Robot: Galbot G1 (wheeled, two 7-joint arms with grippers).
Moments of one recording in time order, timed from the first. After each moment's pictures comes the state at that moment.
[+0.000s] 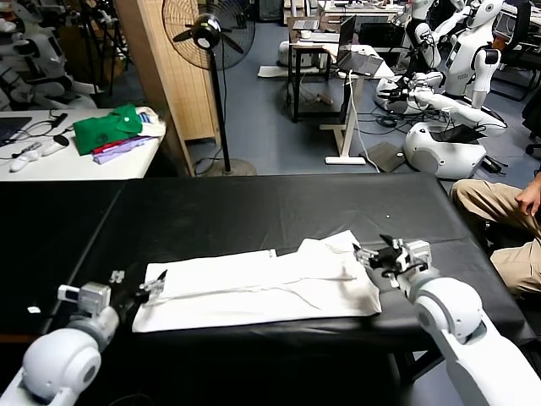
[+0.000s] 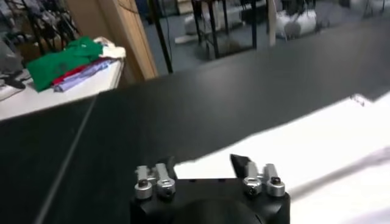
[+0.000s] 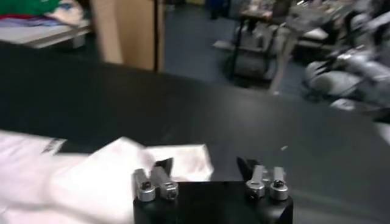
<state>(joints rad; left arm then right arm) 1.42 -0.90 -0.62 -2.11 -0.61 0.64 -0.17 -1.01 1.01 0.36 1.92 0.51 -0.72 0.14</state>
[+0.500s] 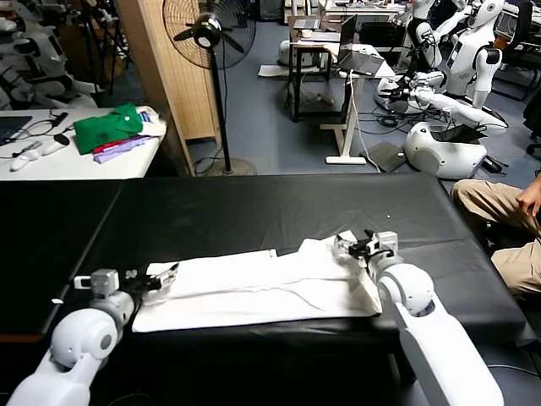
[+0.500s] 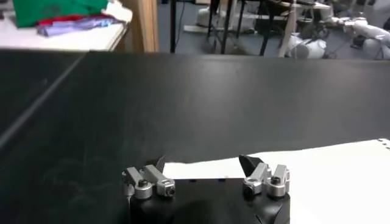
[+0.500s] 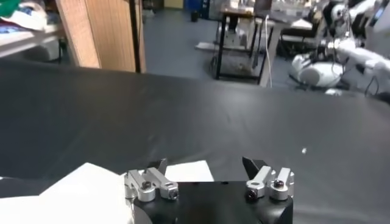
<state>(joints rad) 1.29 -0.99 -0.56 -1.92 -0.76 0.62 -0.17 -0.92 1.16 0.28 1.69 0.48 -0.64 0.15</state>
